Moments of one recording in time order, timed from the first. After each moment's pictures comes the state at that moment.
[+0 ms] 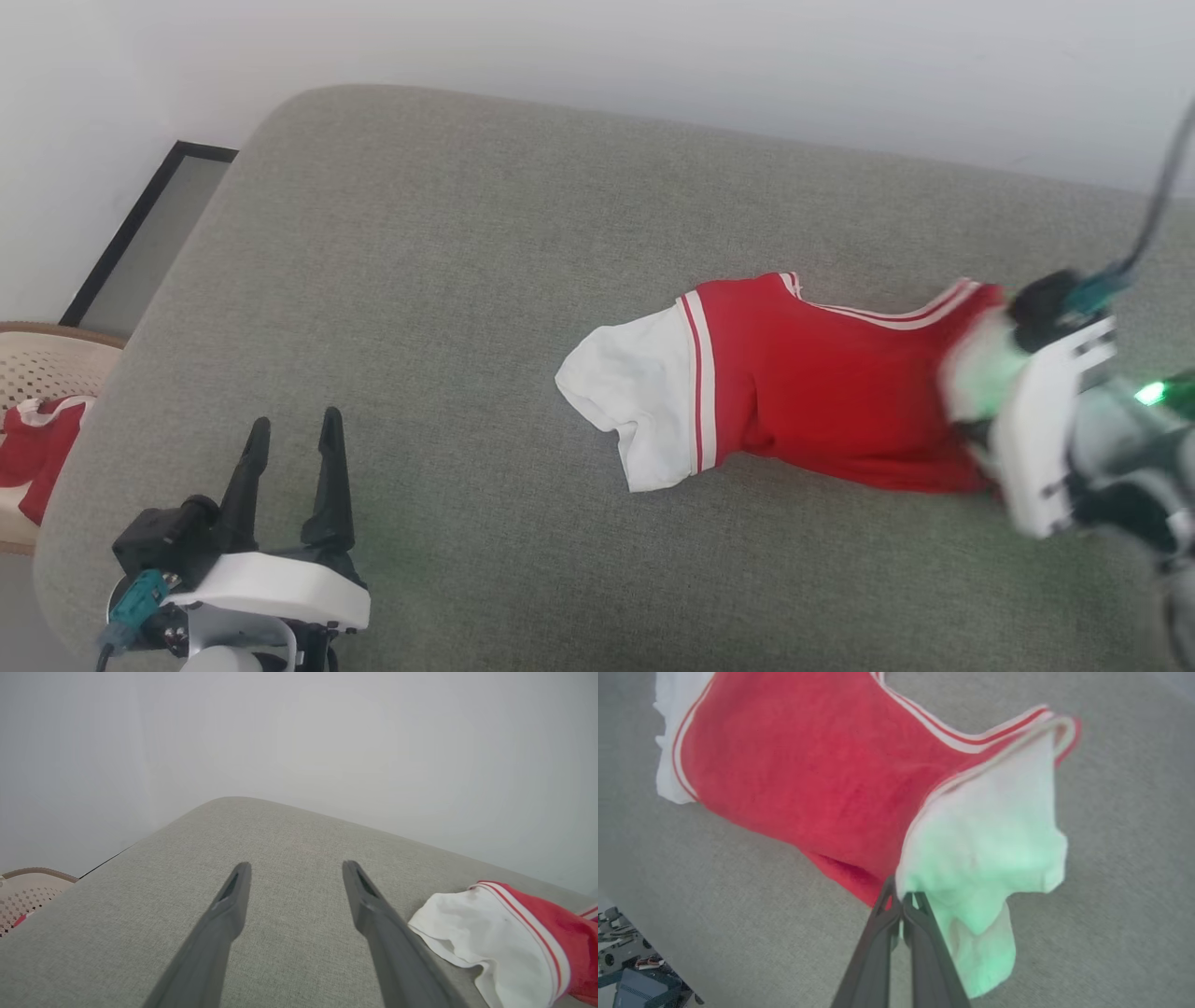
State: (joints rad) left arm -0.08 0.12 0.04 0.22 -0.38 -0.07 -0.26; right arm -0.43 -0.58 0.35 0.12 0.70 0.13 0.89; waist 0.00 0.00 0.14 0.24
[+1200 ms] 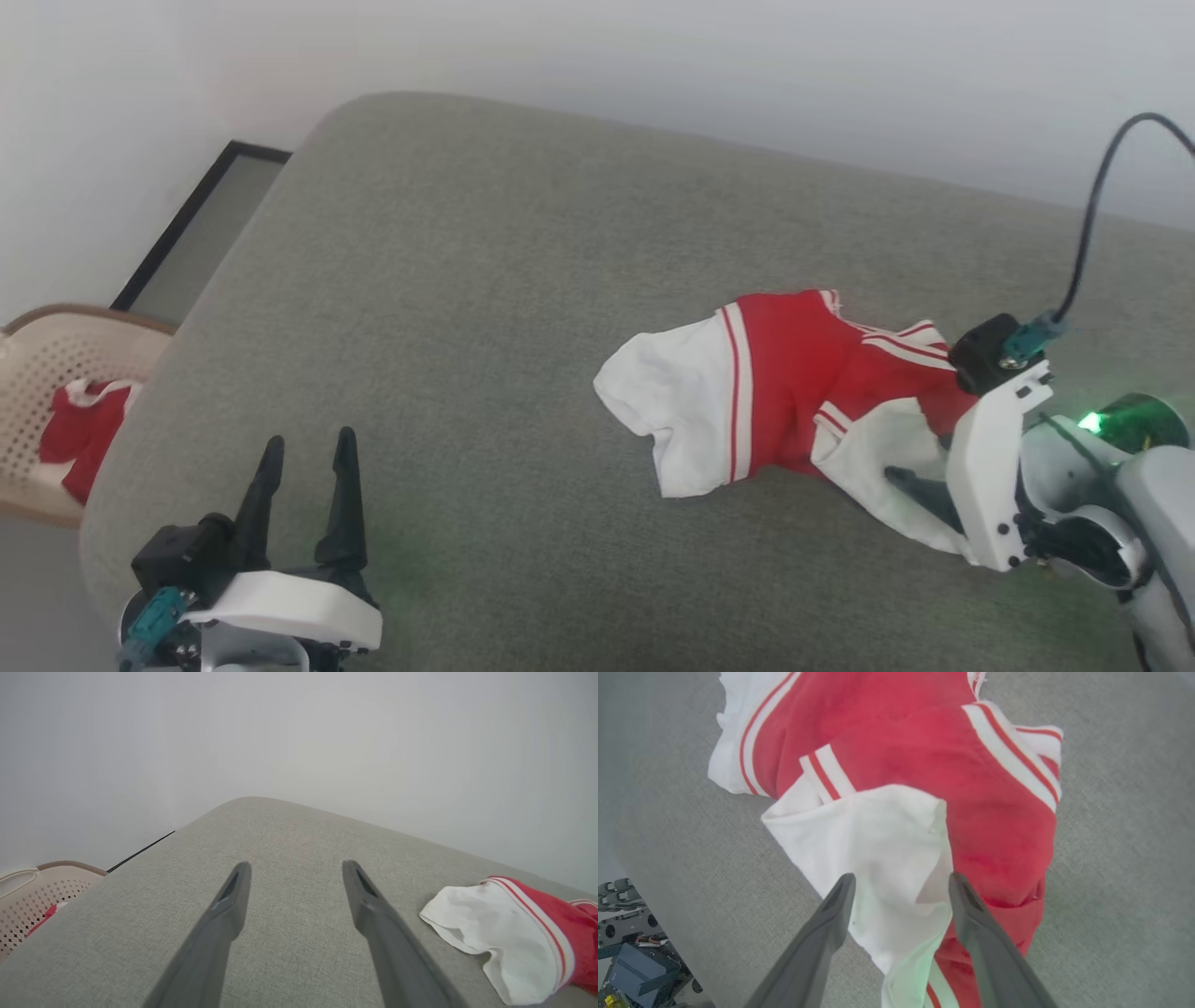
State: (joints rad) left arm -0.05 0.11 0.04 0.21 -0.34 -0.07 -0.26; right arm -0.43 -0.59 0.50 0.16 0.72 0.13 0.76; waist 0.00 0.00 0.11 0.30
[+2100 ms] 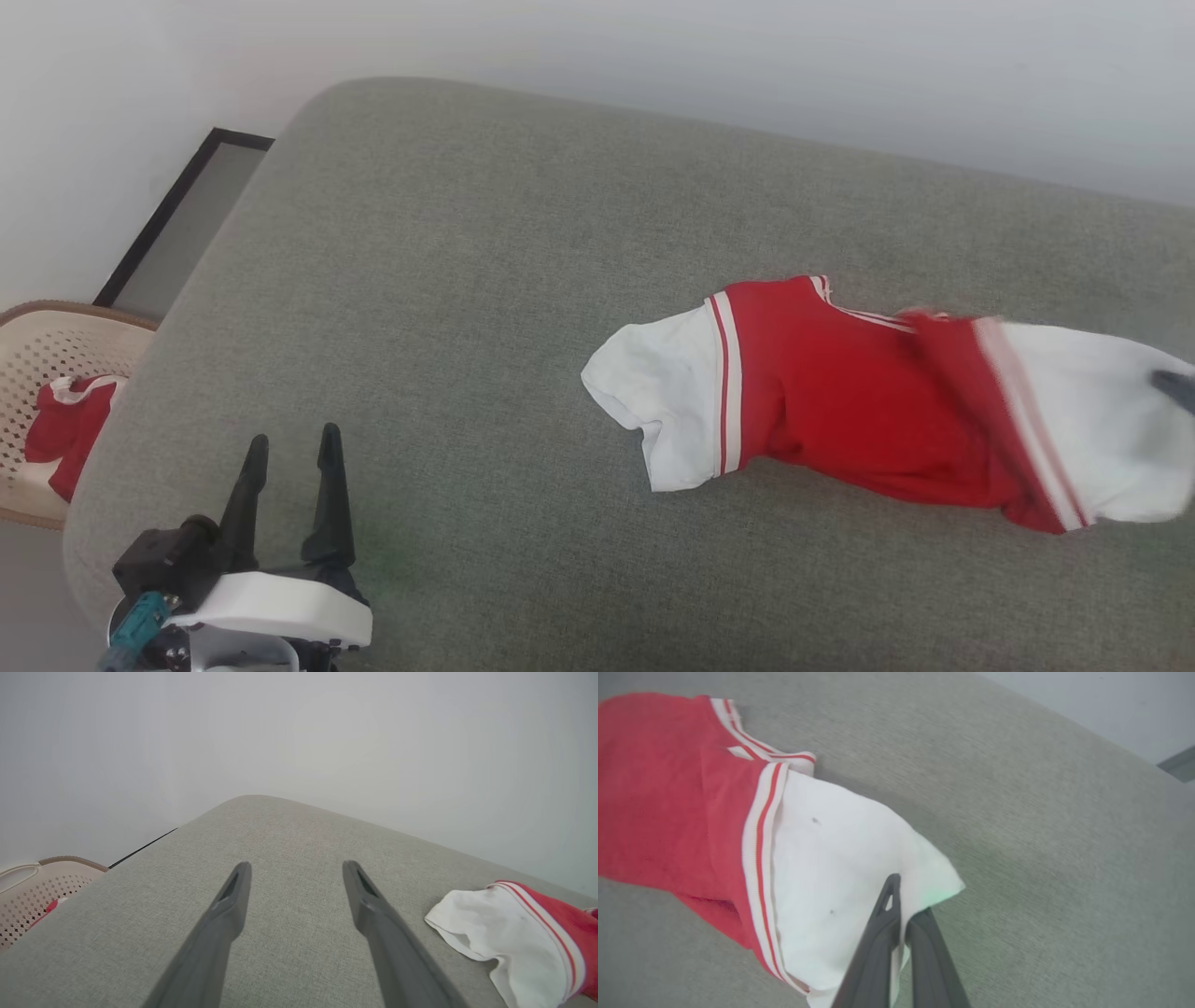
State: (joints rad) left arm -0.04 0.08 0.09 0.19 -0.33 -0.09 -0.26; right arm -0.49 -0.81 0.35 0.35 0.85 0.13 0.66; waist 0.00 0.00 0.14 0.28
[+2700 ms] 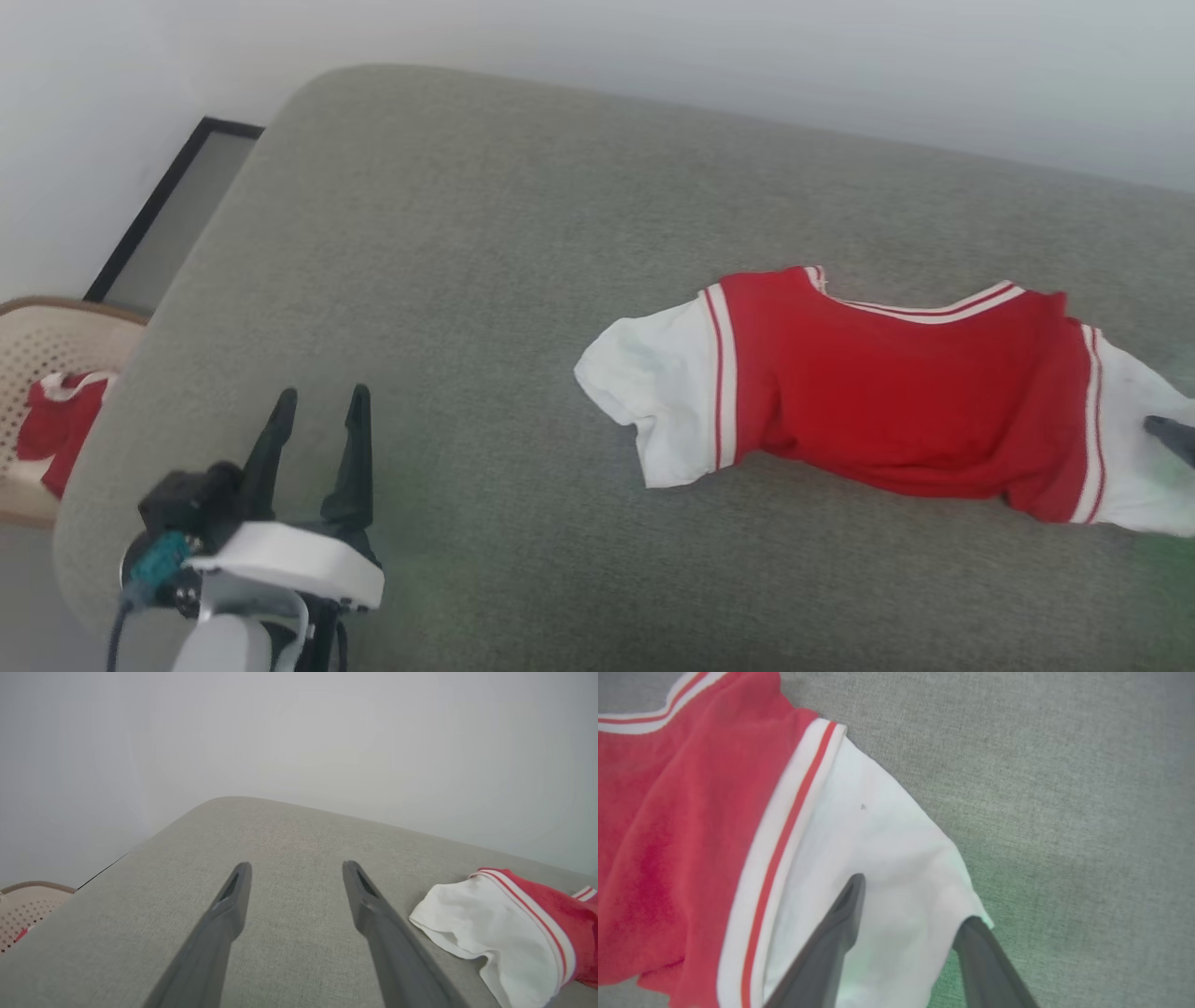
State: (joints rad) left arm -0.13 0.12 0.03 0.23 -0.32 -0.12 -0.23; right arm -0.56 -0.69 0.29 0.74 0.77 0.13 0.58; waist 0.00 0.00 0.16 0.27
